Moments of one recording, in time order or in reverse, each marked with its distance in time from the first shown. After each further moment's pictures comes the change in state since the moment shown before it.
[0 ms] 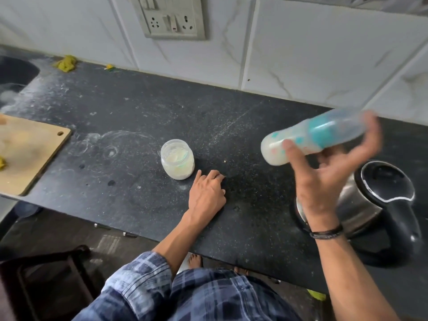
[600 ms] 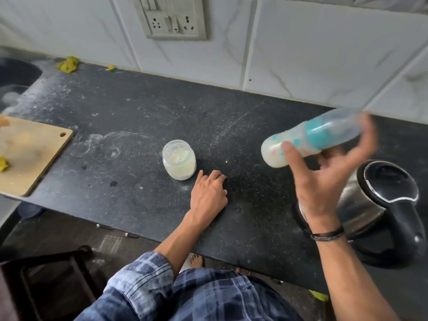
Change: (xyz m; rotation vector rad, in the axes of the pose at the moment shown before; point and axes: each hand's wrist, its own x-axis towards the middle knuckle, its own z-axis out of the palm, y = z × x) left_hand 0.000 -0.001 0.001 0.004 0.000 0.008; right_hand -0.003 0.003 -0.001 -0.069 -0.006 -0.008
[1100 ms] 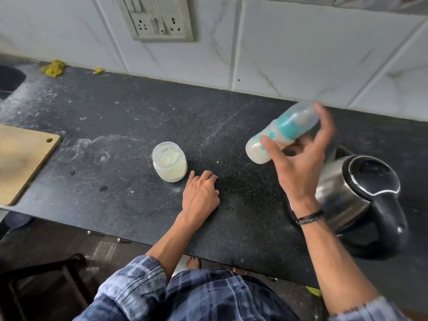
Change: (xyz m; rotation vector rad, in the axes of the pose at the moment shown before) left_hand 0.004 0.002 -0.002 0.035 -0.009 0.001; right_hand 0.014 0.005 0.006 0.008 -0.013 0.100
